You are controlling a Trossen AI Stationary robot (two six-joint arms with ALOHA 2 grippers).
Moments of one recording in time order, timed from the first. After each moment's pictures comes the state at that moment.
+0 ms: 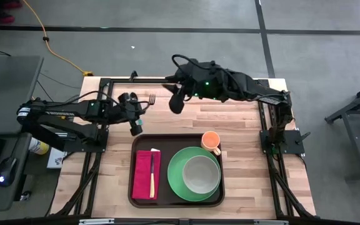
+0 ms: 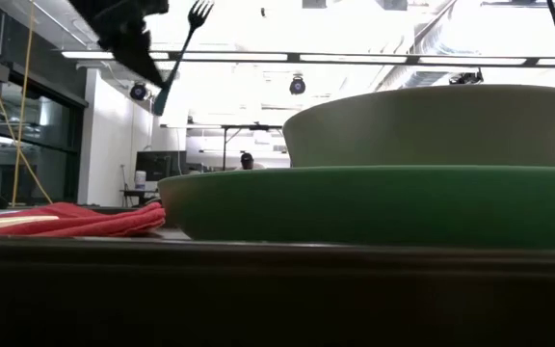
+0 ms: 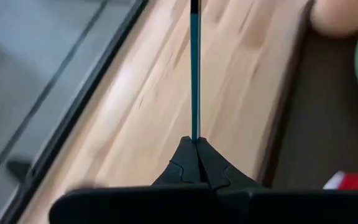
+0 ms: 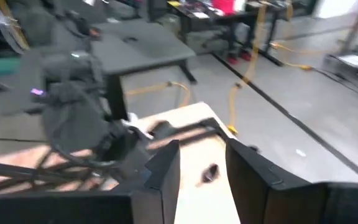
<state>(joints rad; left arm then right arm) 0.01 0.99 0.91 -0.77 -0.47 -0.15 -0.03 1.88 2.34 -0.76 0.32 0.16</state>
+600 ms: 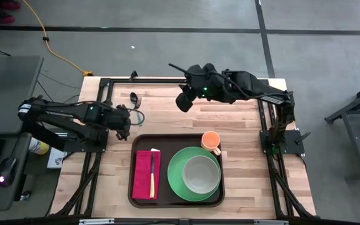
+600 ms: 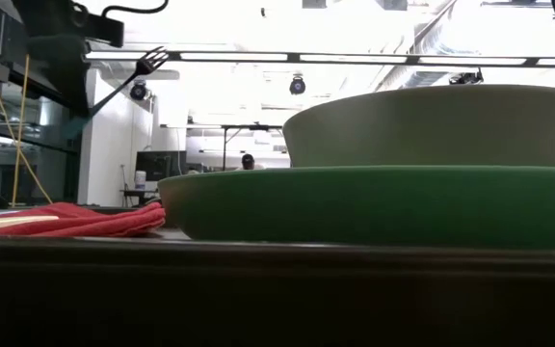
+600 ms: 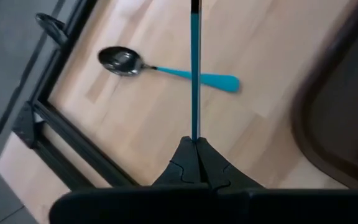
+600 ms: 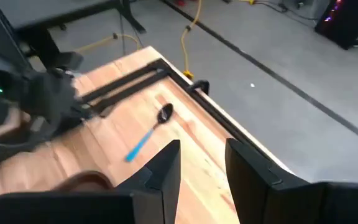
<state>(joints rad) -0.10 0.99 0.91 -1.31 -0.52 -0.58 -0.03 1.85 2.34 -1.10 0.51 0.40</state>
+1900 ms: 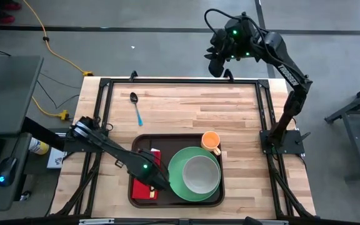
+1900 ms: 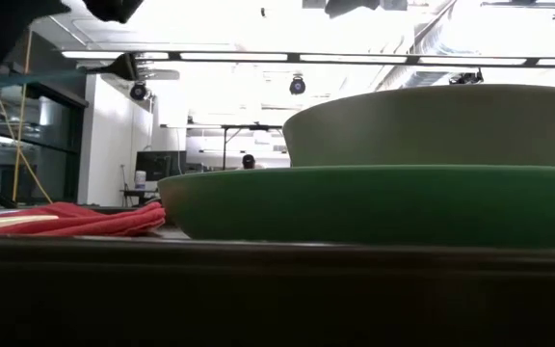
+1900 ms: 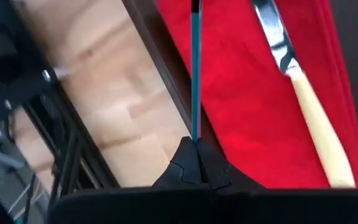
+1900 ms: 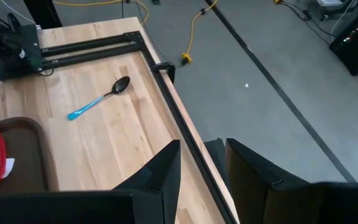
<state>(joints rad) -0.54 1.92 1.64 -1.57 0.04 -1.64 -0.54 1.74 2.34 -1.21 0.00 -0.16</state>
